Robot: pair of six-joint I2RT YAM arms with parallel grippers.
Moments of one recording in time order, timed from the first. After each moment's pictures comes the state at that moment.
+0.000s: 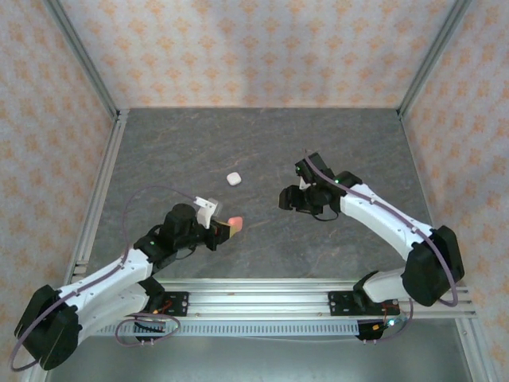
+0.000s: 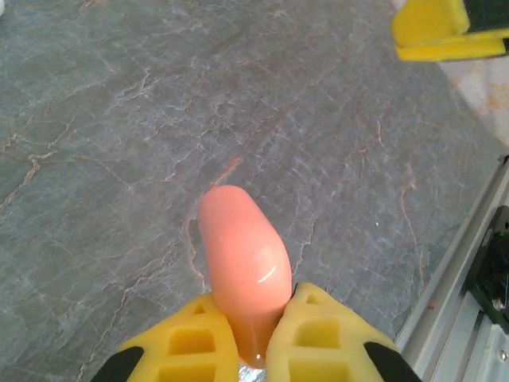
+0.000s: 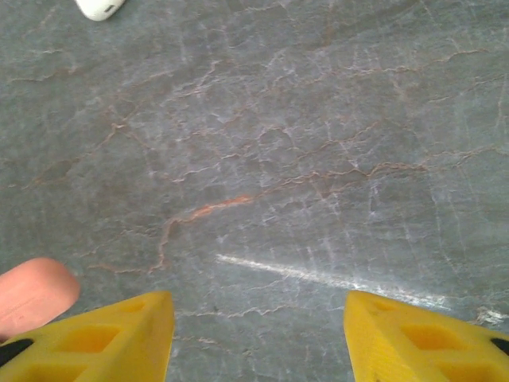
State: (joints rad) left arm -0.58 0.88 0.33 -0.01 0.33 -0.42; right arm 0.58 1.37 1.03 -0.76 -0.17 0.65
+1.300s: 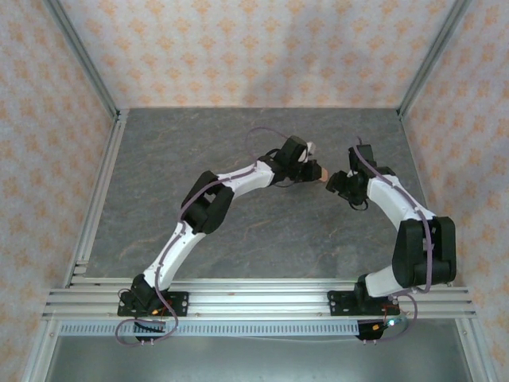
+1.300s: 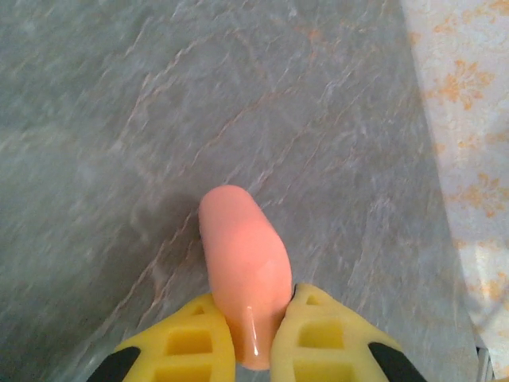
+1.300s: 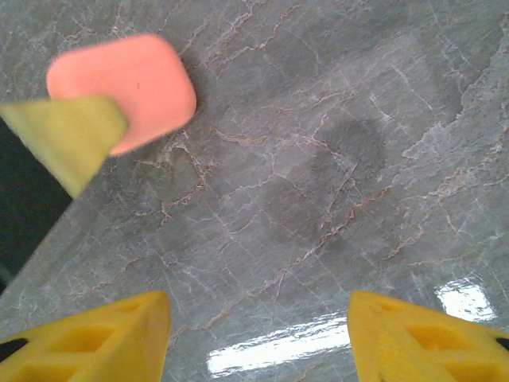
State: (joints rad) left arm -0.70 2.53 2.08 -0.22 0.39 -0.76; right arm 0.08 1.46 0.96 -0.64 -0.09 0.55
